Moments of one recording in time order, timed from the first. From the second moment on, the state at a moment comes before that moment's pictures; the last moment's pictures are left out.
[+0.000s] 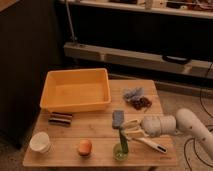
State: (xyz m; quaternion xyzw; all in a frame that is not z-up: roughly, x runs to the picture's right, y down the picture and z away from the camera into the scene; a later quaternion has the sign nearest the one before) arm 0.097 0.188 0.646 -0.34 -0.57 0.31 0.68
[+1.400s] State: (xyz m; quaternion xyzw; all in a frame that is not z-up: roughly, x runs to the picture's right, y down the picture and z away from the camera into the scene) arm 0.071 0.204 0.645 -0.36 -0.57 0.30 0.68
